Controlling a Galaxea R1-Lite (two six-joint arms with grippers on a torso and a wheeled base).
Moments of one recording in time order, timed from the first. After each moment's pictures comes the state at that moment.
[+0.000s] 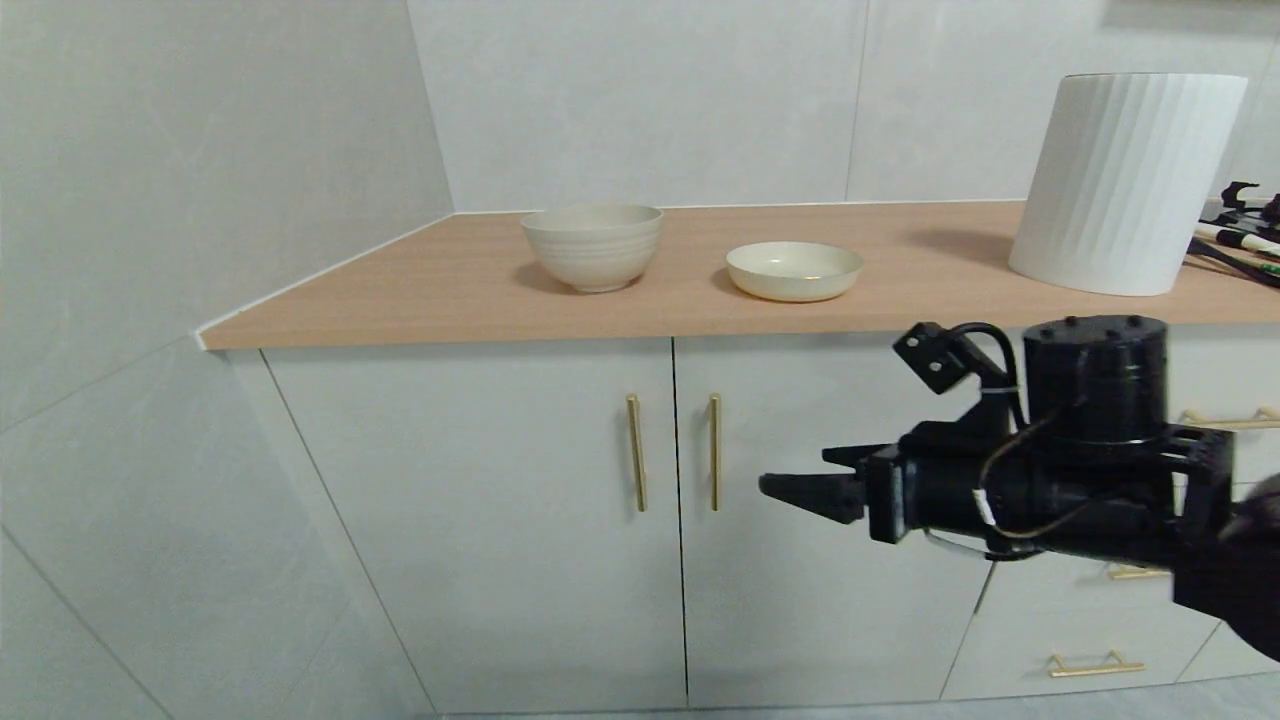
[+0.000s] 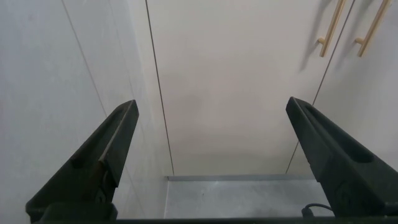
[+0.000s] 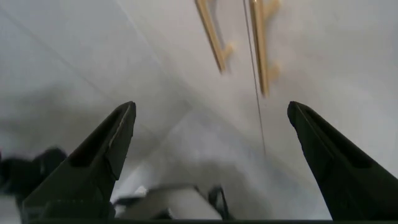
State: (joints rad) left arm -0.01 0.00 0.00 0.00 0.01 0.00; right arm 0.58 1.69 -0.79 -0.59 0.31 0.23
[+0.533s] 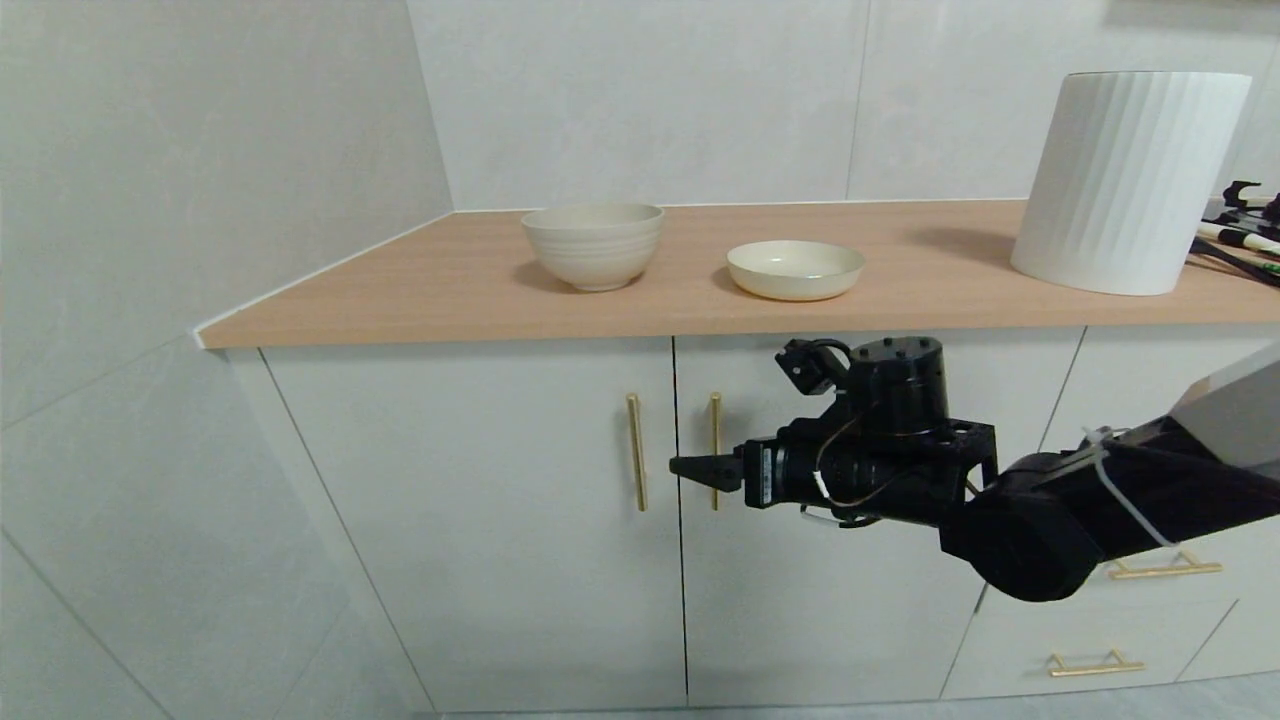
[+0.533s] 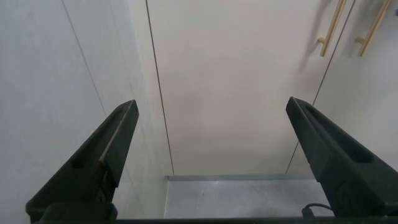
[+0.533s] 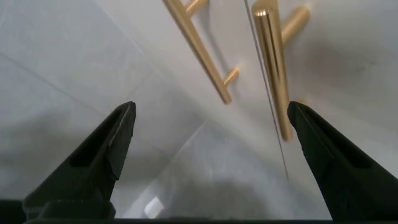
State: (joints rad) left arm -0.01 0.00 0.00 0.00 0.01 0.00; right arm 0.62 2.03 -1.03 -0.71 0.30 0.34
